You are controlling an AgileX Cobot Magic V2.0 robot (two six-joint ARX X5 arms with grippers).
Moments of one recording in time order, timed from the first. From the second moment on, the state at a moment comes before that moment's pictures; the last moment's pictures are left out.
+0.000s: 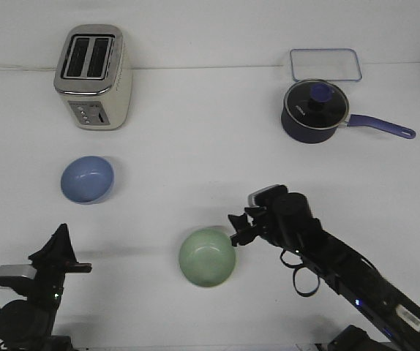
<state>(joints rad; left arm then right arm) -0.06 0.04 0.23 0.00 -0.03 -0.30 0.55 1.08 0.80 -0.29 -0.18 0.32</state>
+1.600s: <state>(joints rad) 0.12 1.69 1.25 -0.52 0.11 -0.17 0.37 0.42 0.43 -0.29 -0.05 0.24</state>
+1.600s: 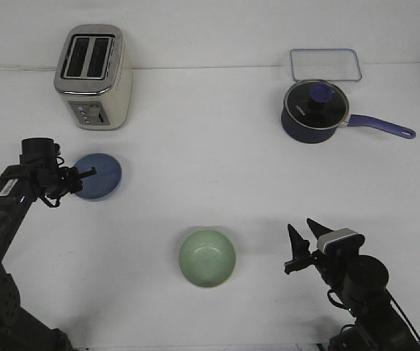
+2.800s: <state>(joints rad) -0.71 1.51 1.25 -0.69 0.33 -0.03 0.37 0.42 0.43 -0.30 -0.05 0.26</state>
